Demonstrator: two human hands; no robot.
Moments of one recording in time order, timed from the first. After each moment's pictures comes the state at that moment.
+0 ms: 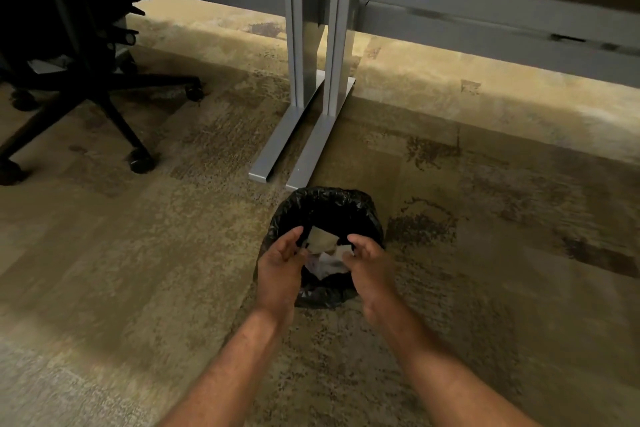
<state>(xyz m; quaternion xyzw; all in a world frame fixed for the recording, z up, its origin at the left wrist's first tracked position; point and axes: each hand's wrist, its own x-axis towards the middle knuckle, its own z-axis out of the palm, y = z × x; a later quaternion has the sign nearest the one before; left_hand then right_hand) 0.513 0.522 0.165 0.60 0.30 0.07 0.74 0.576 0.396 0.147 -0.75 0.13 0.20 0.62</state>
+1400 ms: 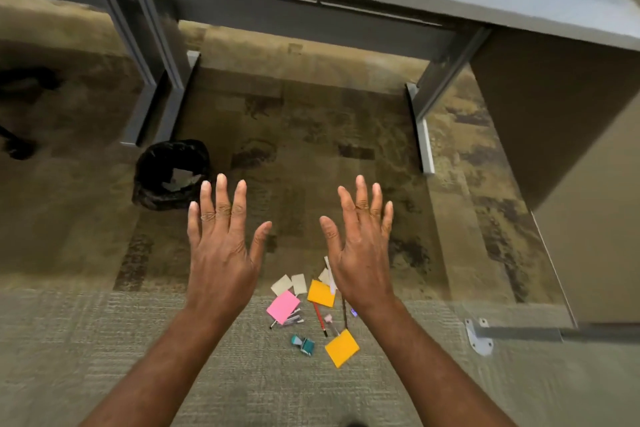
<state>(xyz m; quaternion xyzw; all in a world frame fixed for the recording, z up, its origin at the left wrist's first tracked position) 0.232 0.189 0.539 0.97 0.02 0.12 0.20 0.253 -0.015 0.547 -0.98 -0.04 -0.10 0.19</state>
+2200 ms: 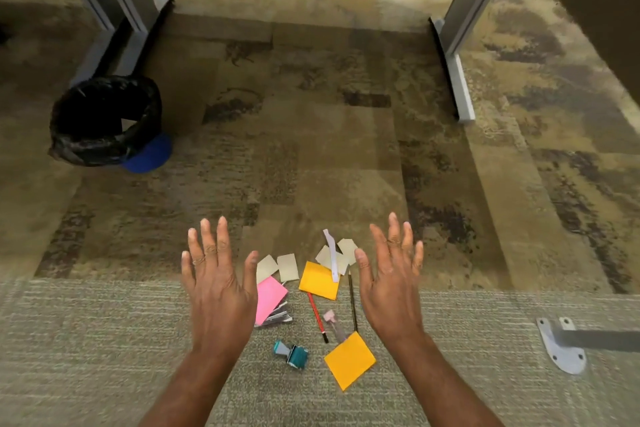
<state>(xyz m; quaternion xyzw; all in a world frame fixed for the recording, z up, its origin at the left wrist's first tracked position) 0.196 0.082 0.201 0.96 0.13 0.07 0.24 0.218 -0.155 0.204 -0.98 0.05 -0.01 0.21</state>
